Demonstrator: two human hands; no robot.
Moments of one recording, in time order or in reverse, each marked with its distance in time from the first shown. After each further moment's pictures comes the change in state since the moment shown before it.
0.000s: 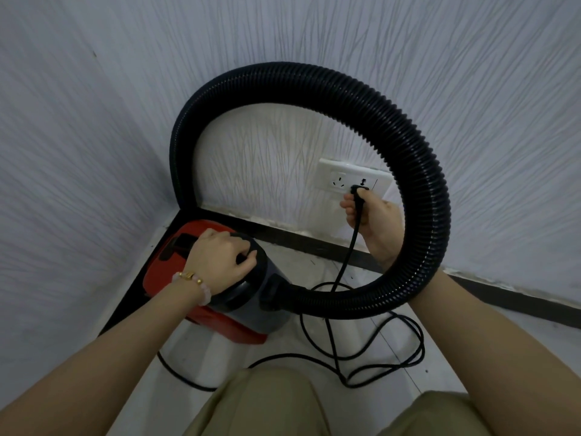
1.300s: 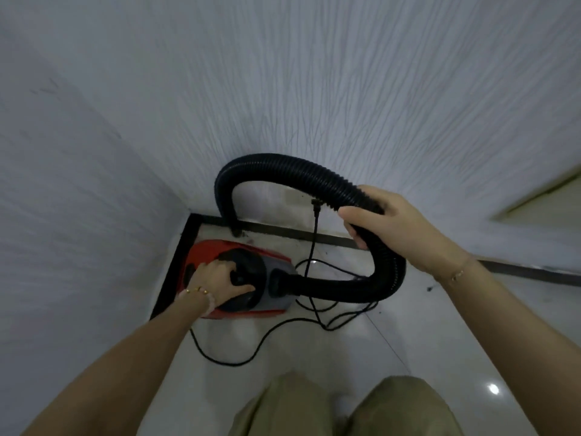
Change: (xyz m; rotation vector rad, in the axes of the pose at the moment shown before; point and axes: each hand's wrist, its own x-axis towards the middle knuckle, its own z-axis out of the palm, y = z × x) left_hand -0.013 0.046 -0.126 -0.089 -0.695 -0.285; right_hand -0.171 -0.207 -0.015 -0.494 -0.367 -0.118
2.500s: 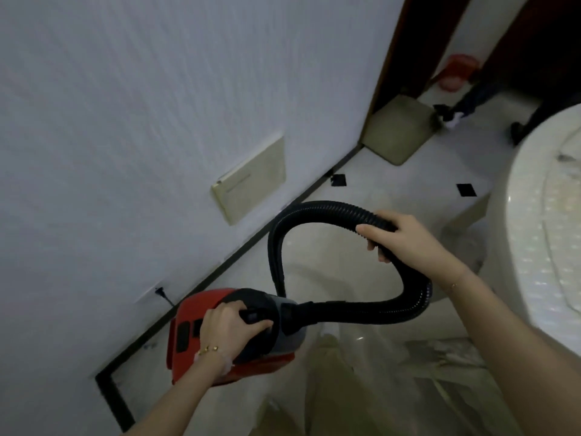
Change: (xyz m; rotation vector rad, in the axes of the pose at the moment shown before) left_hand -0.368 0.327 -0.274 0.047 -0.040 0.661; right_hand -0.550 -0.271 -0.068 0.069 1.056 0.372
